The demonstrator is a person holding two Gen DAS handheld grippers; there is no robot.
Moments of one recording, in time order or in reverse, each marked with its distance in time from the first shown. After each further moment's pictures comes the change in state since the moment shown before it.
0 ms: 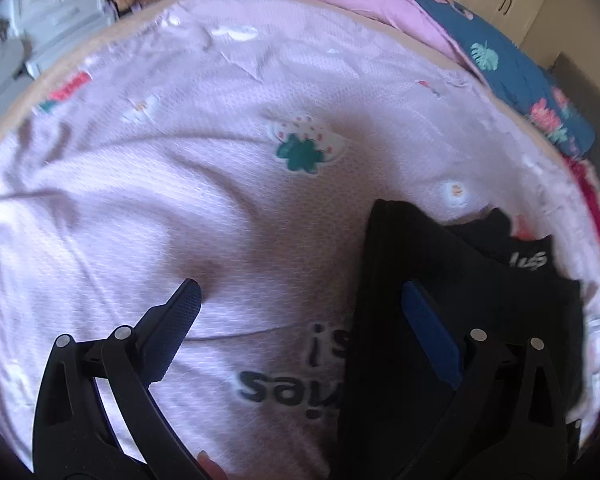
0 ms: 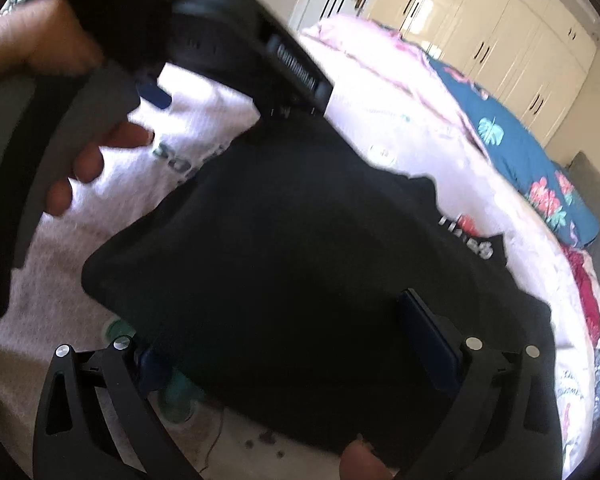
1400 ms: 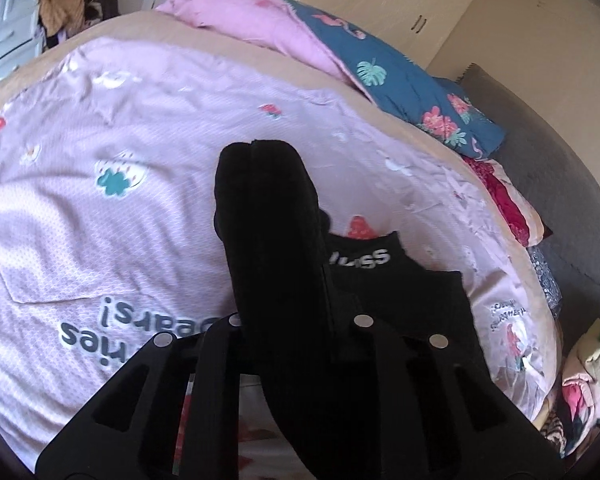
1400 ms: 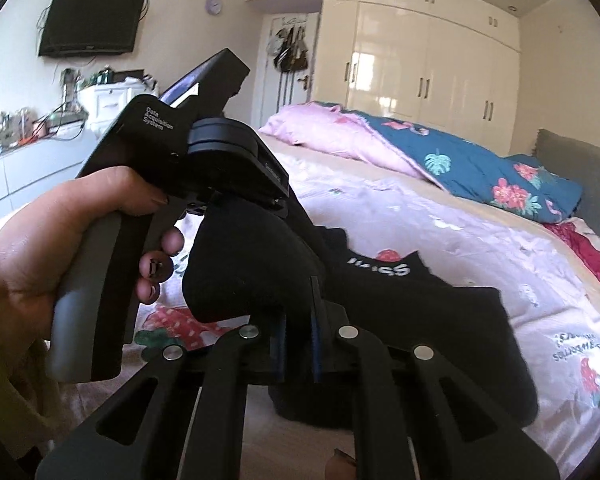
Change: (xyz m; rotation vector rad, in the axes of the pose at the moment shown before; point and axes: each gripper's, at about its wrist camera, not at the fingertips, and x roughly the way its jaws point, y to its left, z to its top) left arm -0.058 -0.127 -0.022 0.108 -0.115 -0.272; right arm -0.115 -0.091 -0.056 0.295 -0.321 0.015
